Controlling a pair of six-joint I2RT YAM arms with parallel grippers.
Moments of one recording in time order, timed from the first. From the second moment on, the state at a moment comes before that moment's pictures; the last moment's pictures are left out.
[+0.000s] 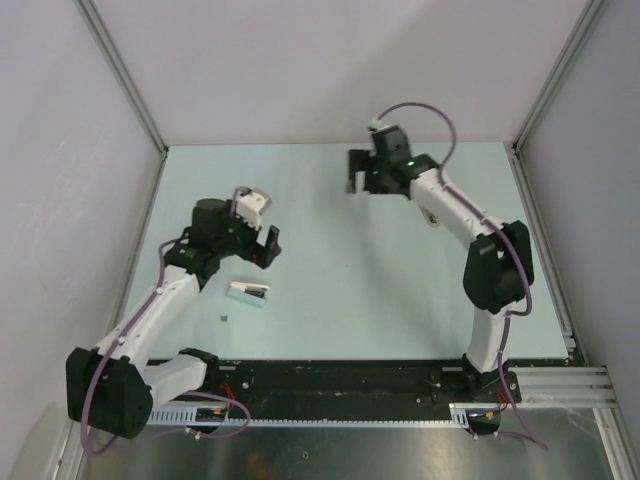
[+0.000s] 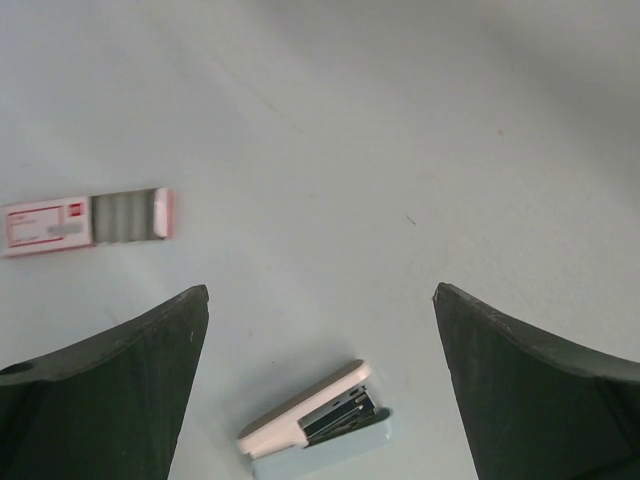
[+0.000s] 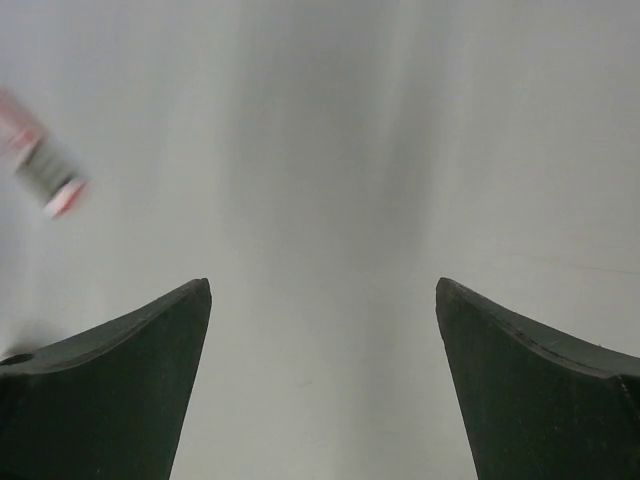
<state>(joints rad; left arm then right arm) -0.21 1.07 0.82 -0.34 0.34 0.19 0.58 1.91 1.72 -0.55 0.00 0.39</state>
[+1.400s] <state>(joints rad) -0.54 1.22 0.59 -0.27 0.17 0.34 0.21 2.17 1.71 -0.58 0.26 0.22</state>
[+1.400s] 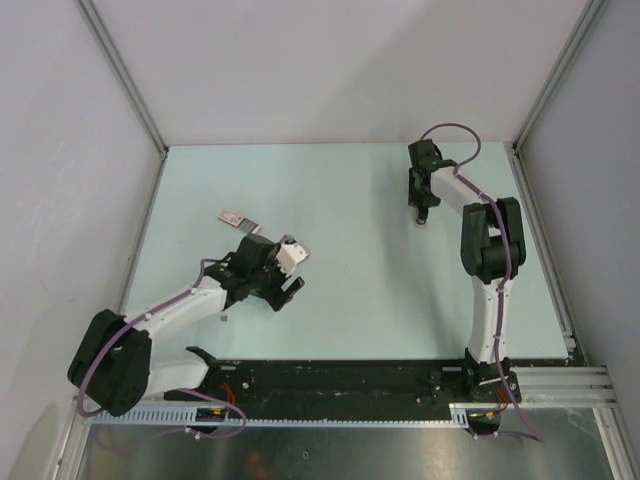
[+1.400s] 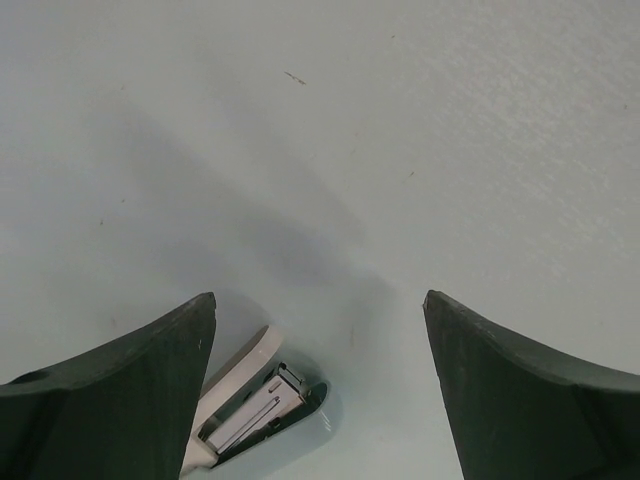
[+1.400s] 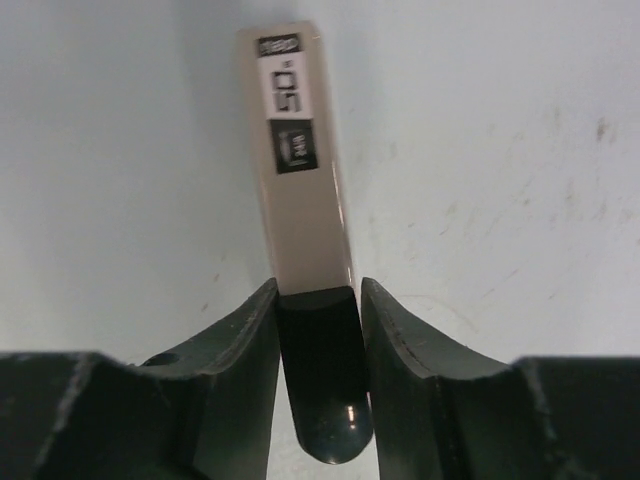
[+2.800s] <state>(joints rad) -0.52 1.38 0.86 -0.35 0.50 0.24 0.71 1.67 1.10 -0.14 0.03 0.99</state>
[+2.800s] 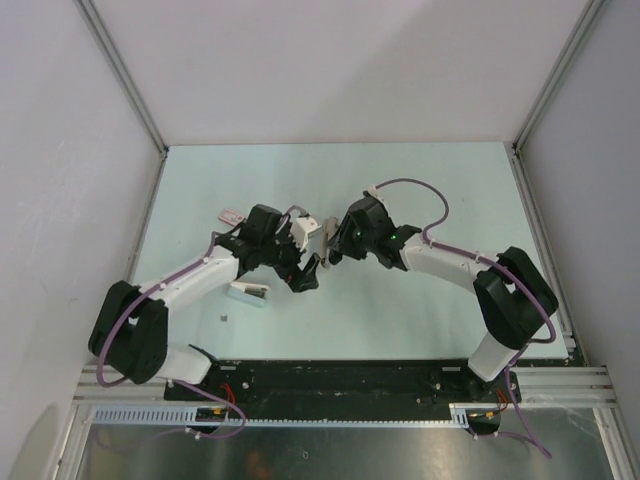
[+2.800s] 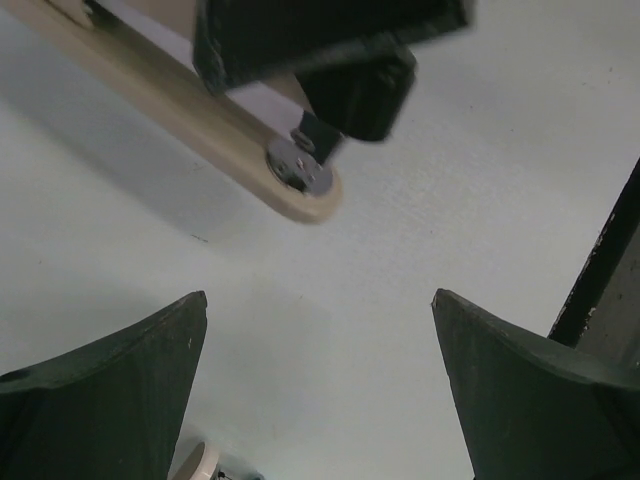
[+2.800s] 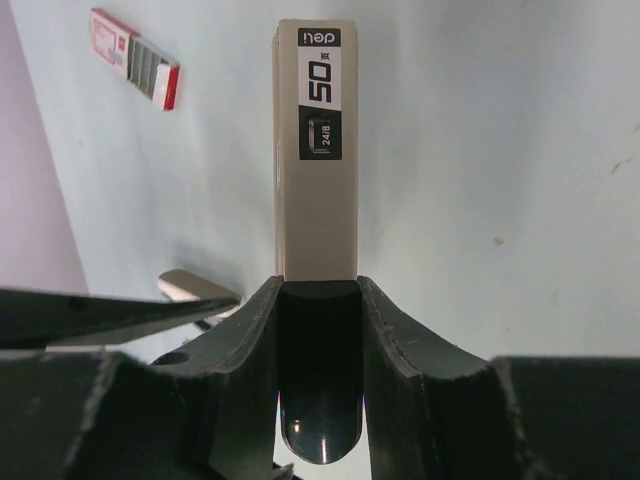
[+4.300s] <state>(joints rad) -0.45 1.50 0.94 -0.27 0.58 0.24 0.79 1.58 1.03 0.00 -0.01 0.97</state>
